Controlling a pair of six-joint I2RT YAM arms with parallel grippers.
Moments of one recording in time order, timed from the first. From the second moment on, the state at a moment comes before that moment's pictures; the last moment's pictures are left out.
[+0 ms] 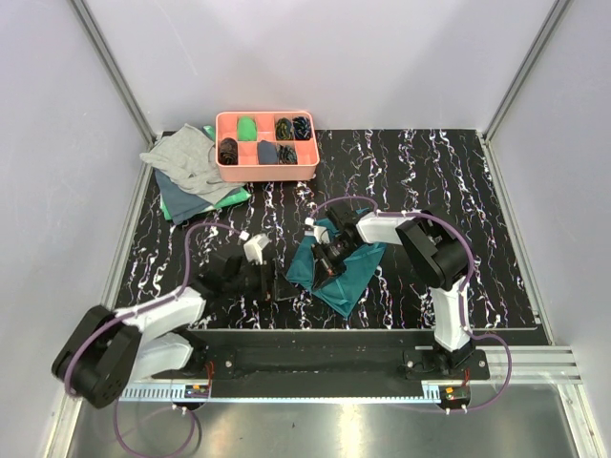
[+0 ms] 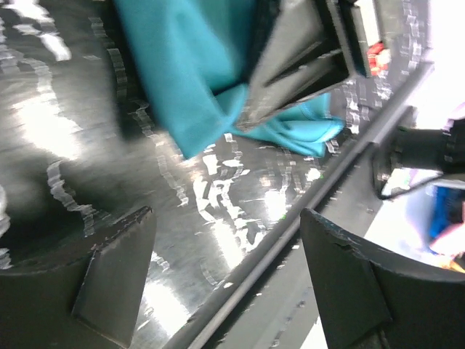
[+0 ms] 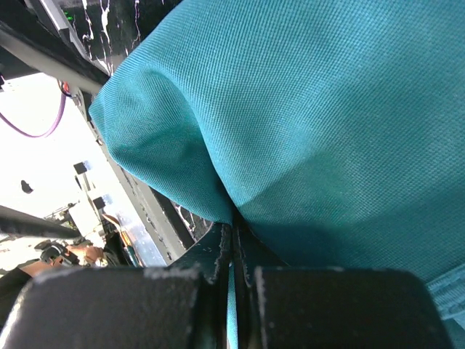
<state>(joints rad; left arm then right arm) -0.54 1.10 0.29 0.14 0.53 -0.64 0.63 2.05 1.18 -0.45 -0.86 0.17</state>
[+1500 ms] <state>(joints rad) -0.47 1.63 0.43 0.79 0.67 -0.81 0.63 2.05 1.17 -0.42 -0.87 0.17</state>
